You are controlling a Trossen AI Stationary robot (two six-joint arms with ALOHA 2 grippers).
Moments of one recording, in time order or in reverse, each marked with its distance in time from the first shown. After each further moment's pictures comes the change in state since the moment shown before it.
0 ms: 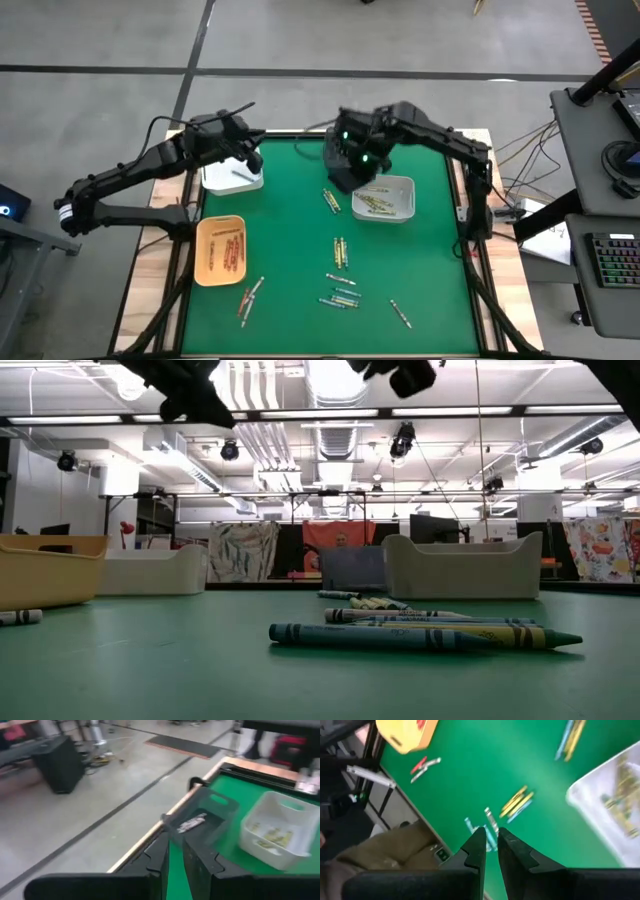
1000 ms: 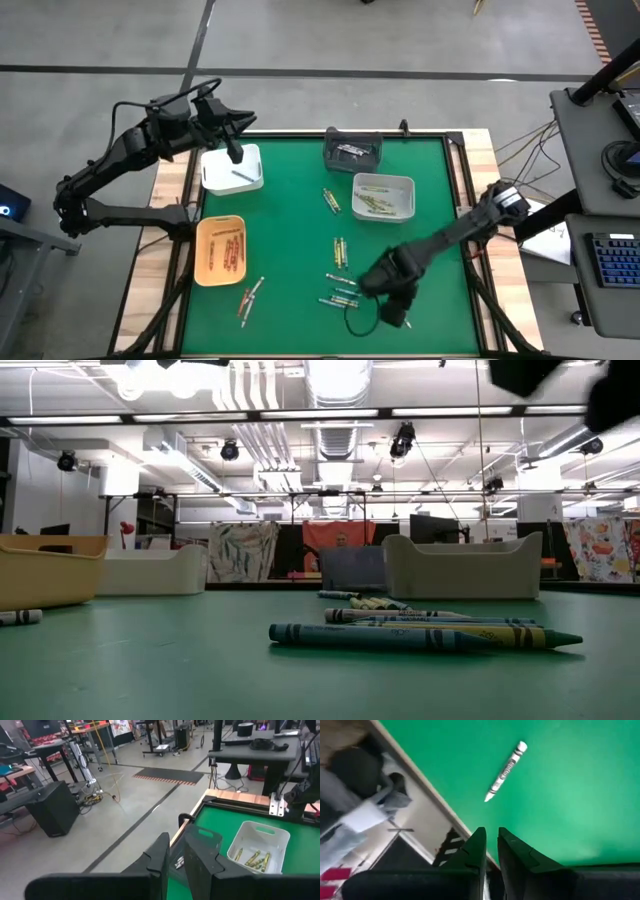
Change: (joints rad) left arm -0.002 -0.006 0.304 -0.166 0.081 0.142; right arm 0.692 -0.151 -0.919 0.435 -0.085 0.292
